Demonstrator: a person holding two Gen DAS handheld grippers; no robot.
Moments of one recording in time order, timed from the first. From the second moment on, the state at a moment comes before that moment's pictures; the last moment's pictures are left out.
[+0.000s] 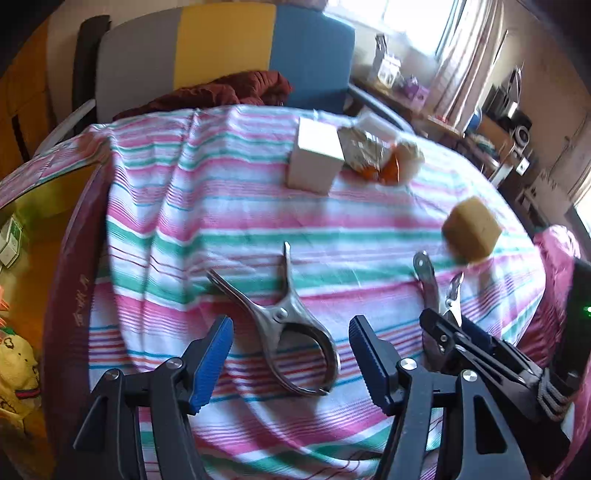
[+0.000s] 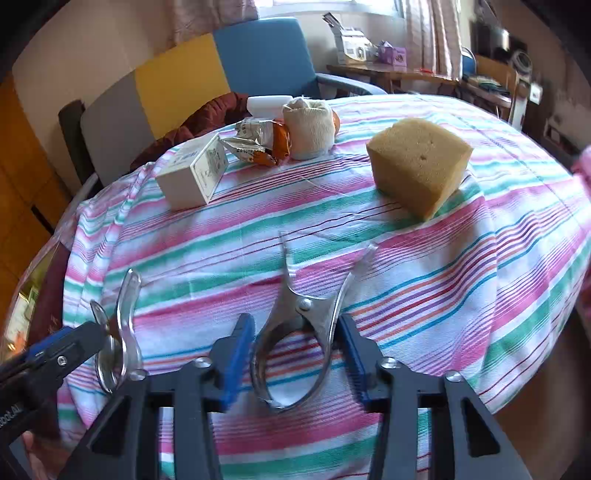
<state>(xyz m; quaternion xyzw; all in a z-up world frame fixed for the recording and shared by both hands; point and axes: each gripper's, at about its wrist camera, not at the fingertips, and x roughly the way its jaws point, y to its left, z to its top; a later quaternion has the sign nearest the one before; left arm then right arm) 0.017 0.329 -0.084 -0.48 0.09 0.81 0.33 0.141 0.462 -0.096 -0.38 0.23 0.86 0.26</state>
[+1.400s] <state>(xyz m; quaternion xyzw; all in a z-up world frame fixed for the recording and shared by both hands) 0.017 0.294 -0.093 -0.49 0.11 0.79 0.35 0.156 0.445 -0.084 -0.38 0.26 0.86 0.19</state>
